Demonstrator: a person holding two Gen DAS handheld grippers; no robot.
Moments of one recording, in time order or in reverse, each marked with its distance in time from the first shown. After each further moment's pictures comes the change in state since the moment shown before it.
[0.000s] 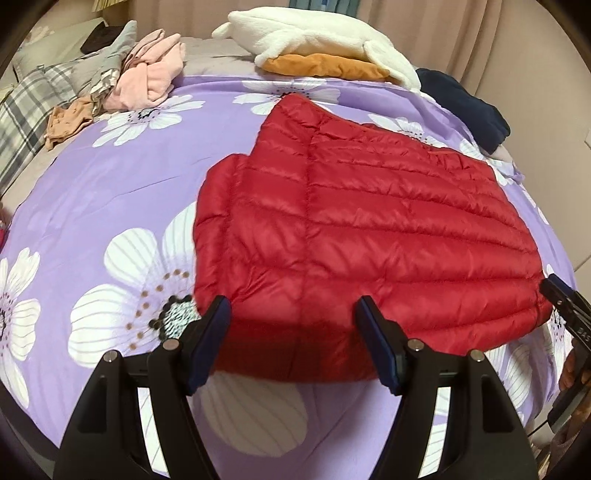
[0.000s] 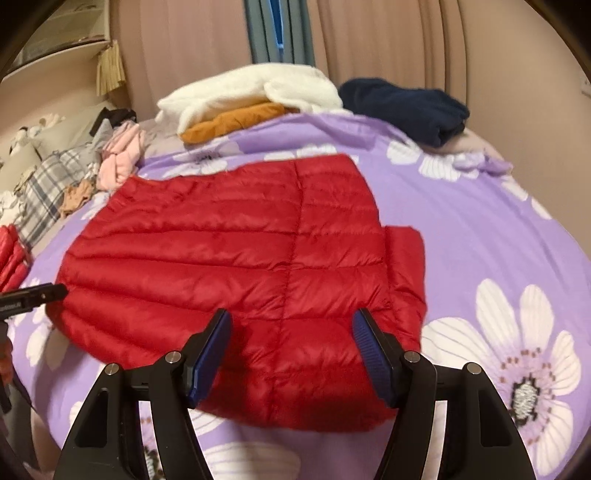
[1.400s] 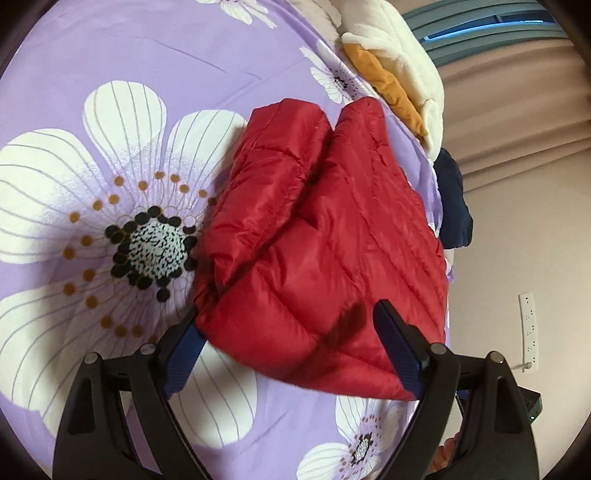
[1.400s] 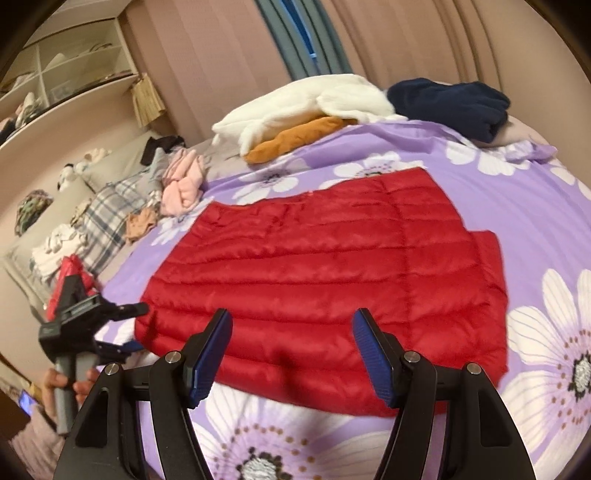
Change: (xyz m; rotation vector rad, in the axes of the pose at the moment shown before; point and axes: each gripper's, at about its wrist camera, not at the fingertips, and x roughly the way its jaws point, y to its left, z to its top) left arm 0.031 0.062 -0.011 -0.610 0.126 -0.409; right arm -0.005 0.040 0.017 0.095 -0.020 0.262
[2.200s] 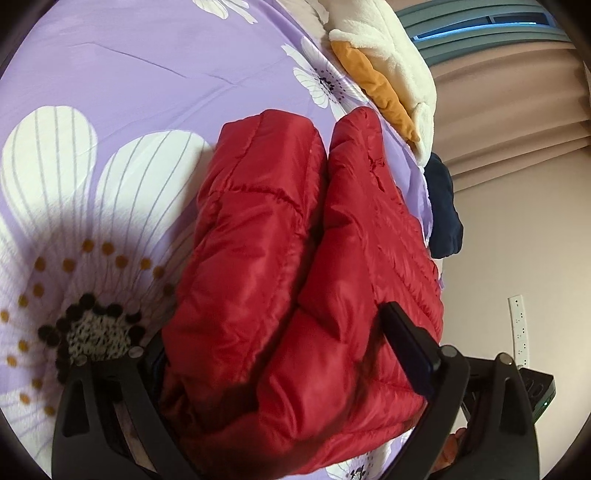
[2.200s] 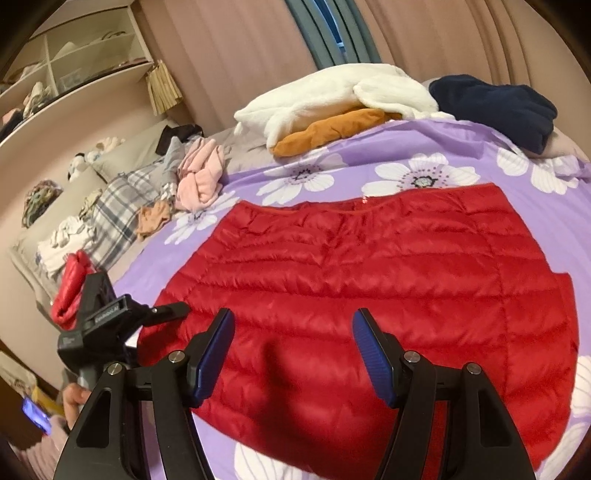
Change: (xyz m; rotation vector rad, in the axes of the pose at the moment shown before) left arm 0.031 -0.004 0.038 0.018 0.005 -0.082; right arm 0.052 0.028 0.029 -0.032 0.028 0.059
